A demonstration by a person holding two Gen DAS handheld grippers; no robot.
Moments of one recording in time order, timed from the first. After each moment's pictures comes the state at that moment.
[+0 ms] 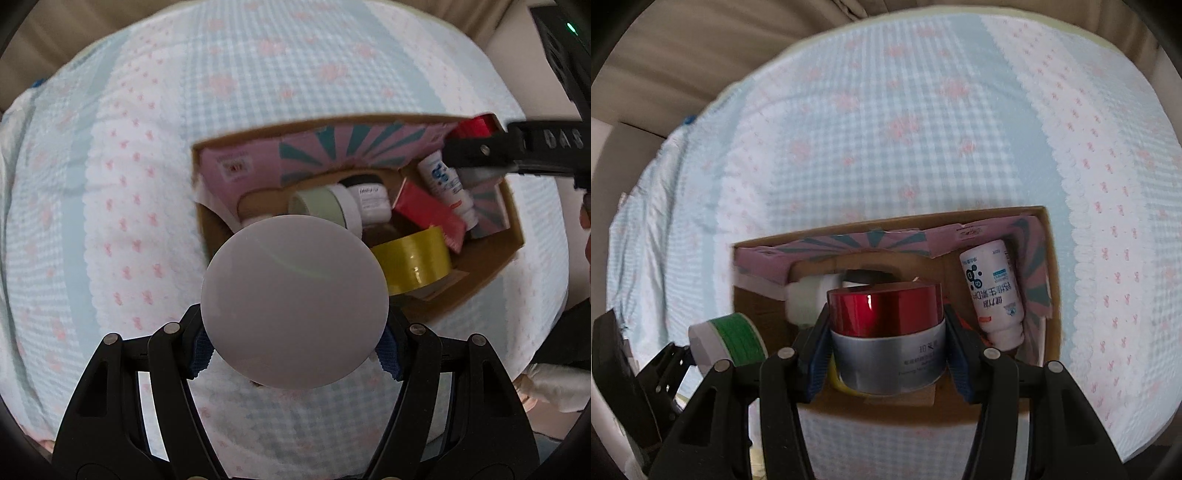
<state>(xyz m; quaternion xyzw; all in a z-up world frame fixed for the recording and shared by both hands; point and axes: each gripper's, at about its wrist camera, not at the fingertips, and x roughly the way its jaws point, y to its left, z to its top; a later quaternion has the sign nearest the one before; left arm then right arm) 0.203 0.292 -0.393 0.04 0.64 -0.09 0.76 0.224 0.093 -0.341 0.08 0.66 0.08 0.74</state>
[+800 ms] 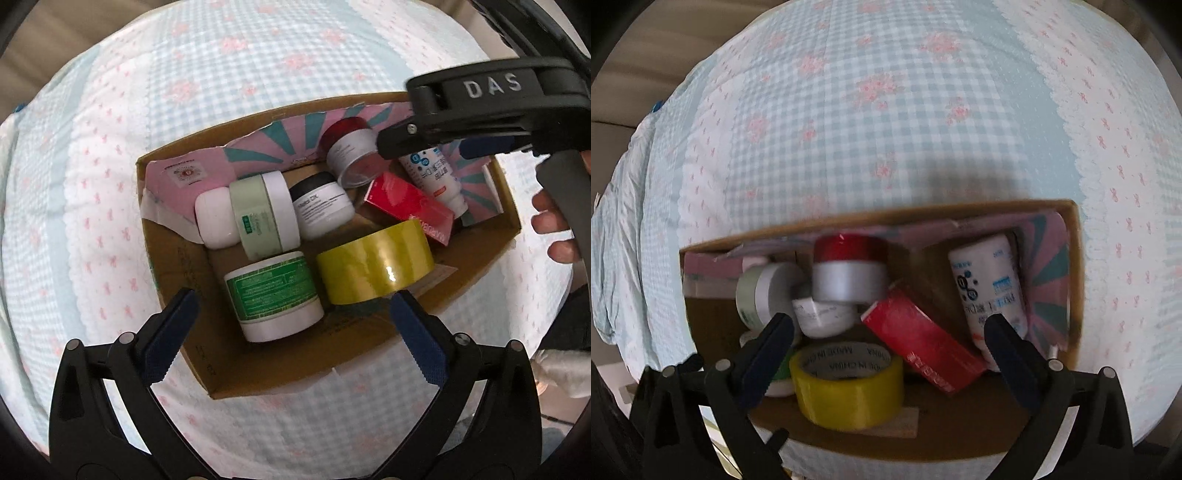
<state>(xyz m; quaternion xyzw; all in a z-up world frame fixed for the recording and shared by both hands) 0.197 0.254 -0.398 0.07 0.64 -0.12 0.76 0.243 0.085 -0.381 0.07 0.71 0.05 0.70</state>
